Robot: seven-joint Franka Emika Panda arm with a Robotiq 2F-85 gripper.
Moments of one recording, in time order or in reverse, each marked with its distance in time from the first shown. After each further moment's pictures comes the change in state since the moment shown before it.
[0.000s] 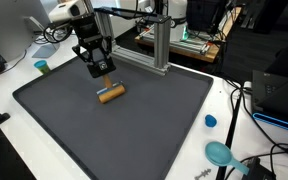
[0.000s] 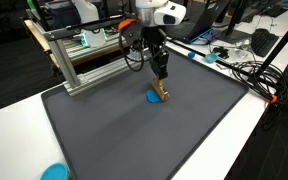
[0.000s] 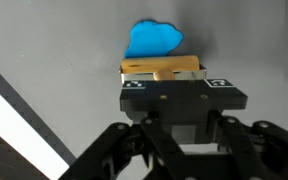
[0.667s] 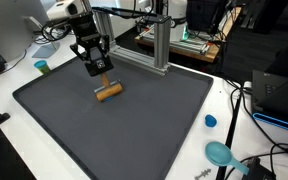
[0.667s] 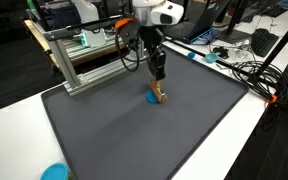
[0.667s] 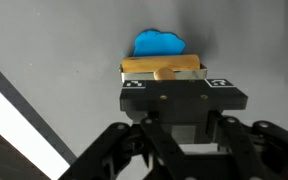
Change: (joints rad) arm -0.003 -0.004 -0.014 0.000 -0.012 0.000 0.001
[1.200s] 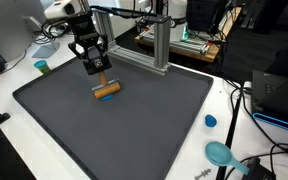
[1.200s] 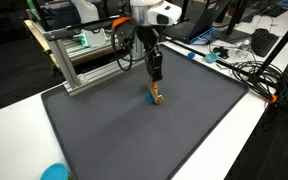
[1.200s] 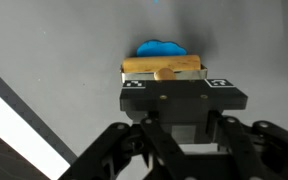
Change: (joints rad) arm 0.000 -0.003 -0.014 0.000 -0.026 0.000 0.068
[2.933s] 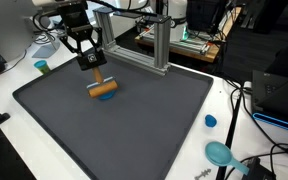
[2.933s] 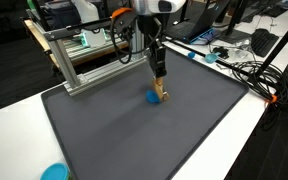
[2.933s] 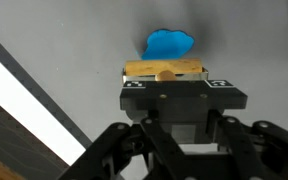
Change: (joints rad) arm -0.002 -0.019 -0.007 0.046 0.029 -0.036 0.005
